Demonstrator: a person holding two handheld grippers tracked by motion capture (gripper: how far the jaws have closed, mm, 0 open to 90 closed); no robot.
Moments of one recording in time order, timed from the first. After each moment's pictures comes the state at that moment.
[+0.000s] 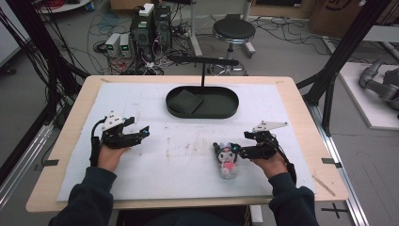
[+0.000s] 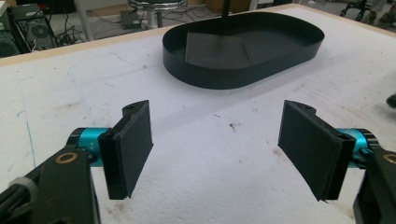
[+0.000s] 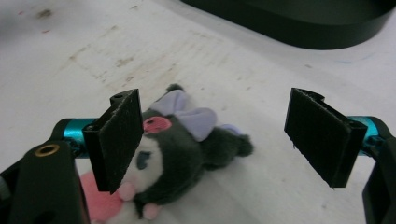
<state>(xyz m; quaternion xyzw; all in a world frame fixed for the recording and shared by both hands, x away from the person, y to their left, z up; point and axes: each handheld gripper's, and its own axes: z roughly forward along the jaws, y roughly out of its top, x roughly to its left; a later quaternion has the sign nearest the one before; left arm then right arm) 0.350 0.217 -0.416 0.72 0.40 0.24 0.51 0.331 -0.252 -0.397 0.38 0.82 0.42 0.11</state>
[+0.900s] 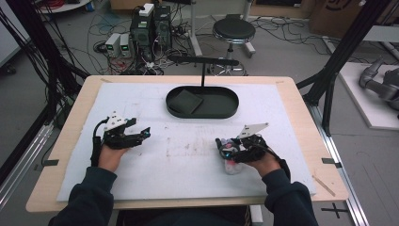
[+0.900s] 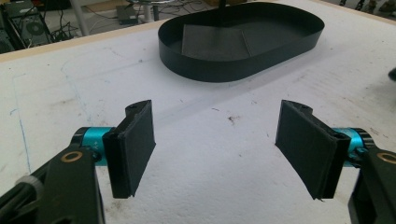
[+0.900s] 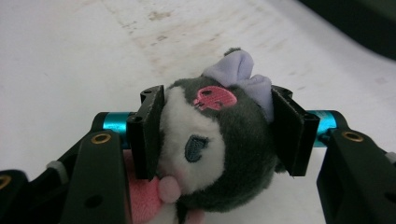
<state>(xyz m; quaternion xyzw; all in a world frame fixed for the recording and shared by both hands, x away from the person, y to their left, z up) 0.352 0.216 -0.419 0.73 0.40 0.24 0.50 0.342 -0.234 -0.409 0.26 0.89 0.37 0.11</state>
